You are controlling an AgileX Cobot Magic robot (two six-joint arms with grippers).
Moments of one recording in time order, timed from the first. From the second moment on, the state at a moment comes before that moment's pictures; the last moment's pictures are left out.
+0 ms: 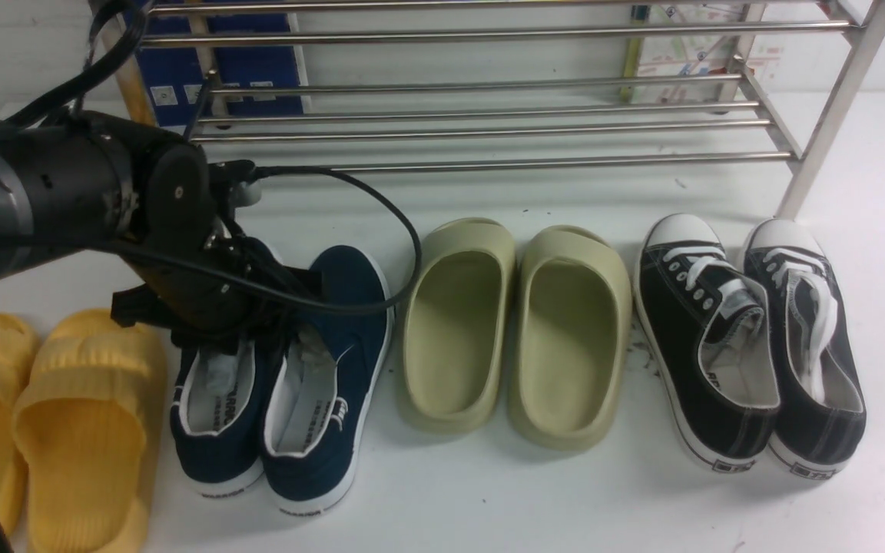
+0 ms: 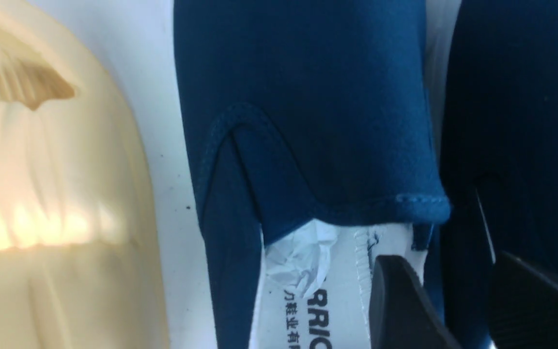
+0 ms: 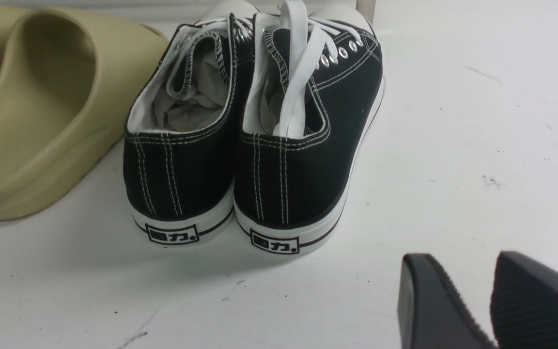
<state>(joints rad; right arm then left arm) 0.07 -0.01 0.02 -0.08 0.38 0.15 -0.29 1.67 -1.13 0.07 0.71 -0.45</state>
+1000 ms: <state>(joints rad) 0.07 -0.01 0.02 -0.07 0.38 0.15 -0.29 1.83 -1.14 0.10 0.65 -0.45</state>
